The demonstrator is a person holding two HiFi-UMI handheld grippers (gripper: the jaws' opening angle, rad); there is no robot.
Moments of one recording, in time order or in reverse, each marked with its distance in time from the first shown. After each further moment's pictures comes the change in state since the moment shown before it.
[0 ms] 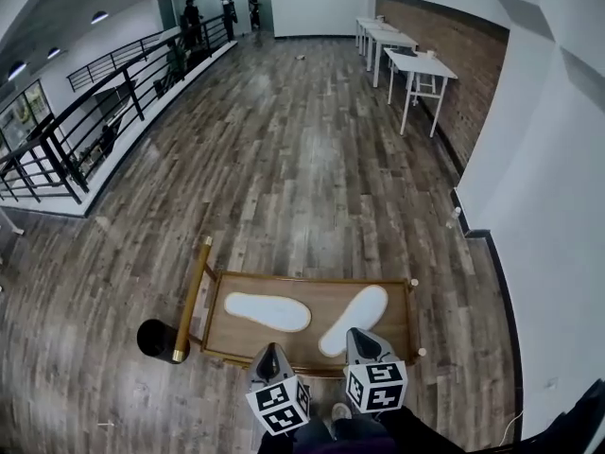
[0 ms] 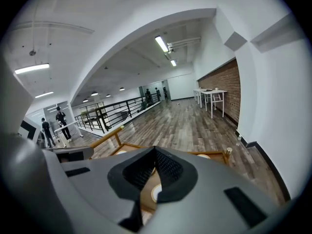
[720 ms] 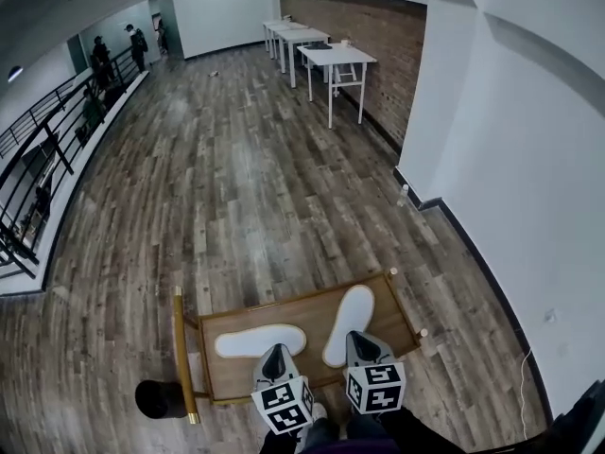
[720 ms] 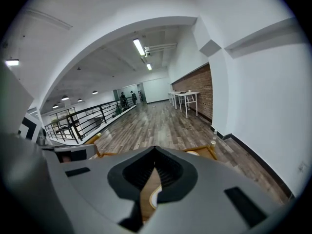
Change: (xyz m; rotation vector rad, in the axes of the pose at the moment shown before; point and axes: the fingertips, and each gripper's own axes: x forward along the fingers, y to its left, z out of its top) left arm 0.073 -0.009 0.025 0.155 0.082 -0.341; right arm 0.021 0.003 0.003 0.147 -0.035 -0.300
